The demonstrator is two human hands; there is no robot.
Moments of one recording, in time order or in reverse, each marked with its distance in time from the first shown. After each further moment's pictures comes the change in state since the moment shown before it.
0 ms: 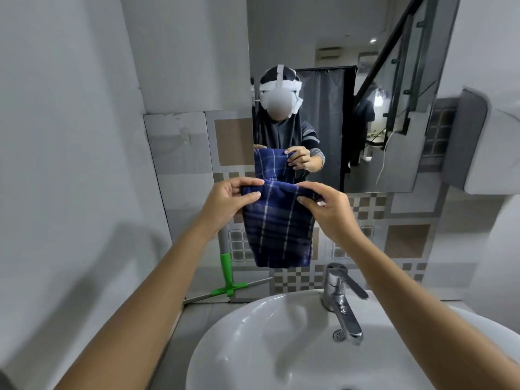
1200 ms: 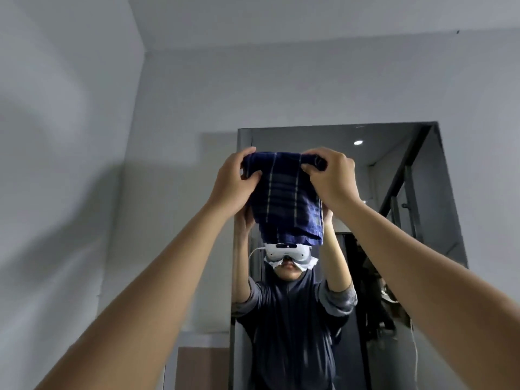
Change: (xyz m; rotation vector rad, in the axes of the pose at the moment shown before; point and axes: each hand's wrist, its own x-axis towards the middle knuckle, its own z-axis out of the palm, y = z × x) left_hand 0.301 0.252 -0.021 0.530 0.408 0.756; right_hand 0.357 -0.173 -0.123 -0.123 0.452 -0.481
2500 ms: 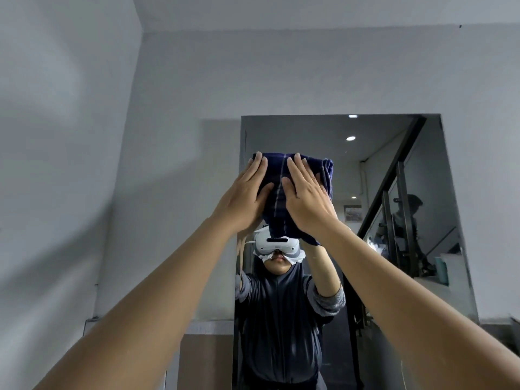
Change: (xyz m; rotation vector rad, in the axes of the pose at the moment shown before) left_hand -0.026 -0.037 0.018 0.334 -0.203 0.174; right_hand -0.044 0.014 0.049 -0.320 -0.270 -0.102
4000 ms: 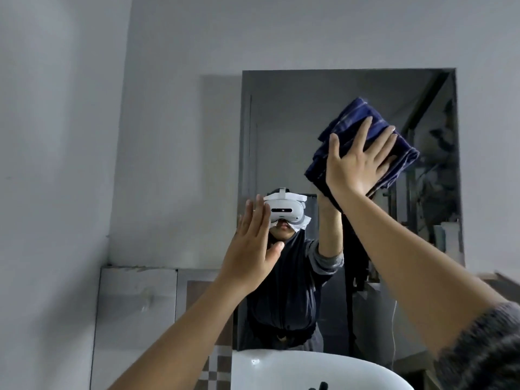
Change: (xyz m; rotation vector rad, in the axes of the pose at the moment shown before) left_hand -0.142 0.019 0.074 0.144 -0.082 -0.064; right_hand -0.012 0.046 -0.014 -0.178 0.403 0.522
